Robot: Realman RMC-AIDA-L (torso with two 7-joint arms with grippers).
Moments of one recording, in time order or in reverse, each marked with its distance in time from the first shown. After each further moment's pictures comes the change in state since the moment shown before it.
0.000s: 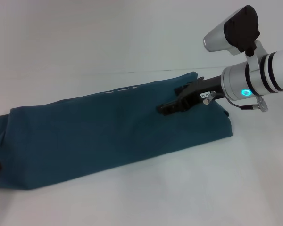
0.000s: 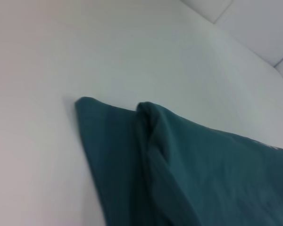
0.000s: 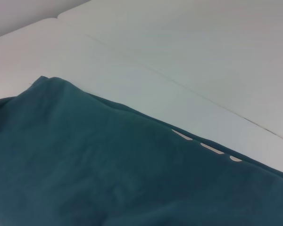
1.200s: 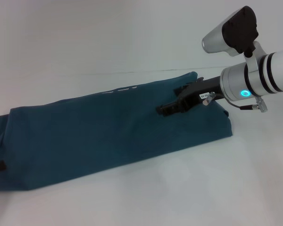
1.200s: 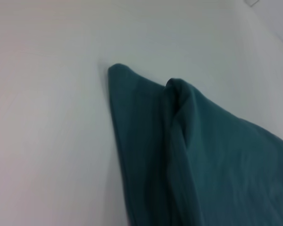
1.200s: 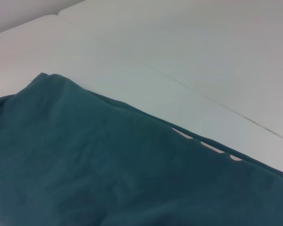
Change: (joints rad) left arm -0.055 0.036 -0.057 0.011 0.152 0.071 -0.220; right arm -0.003 0.000 -0.015 -0.002 0.000 0.008 -0.002
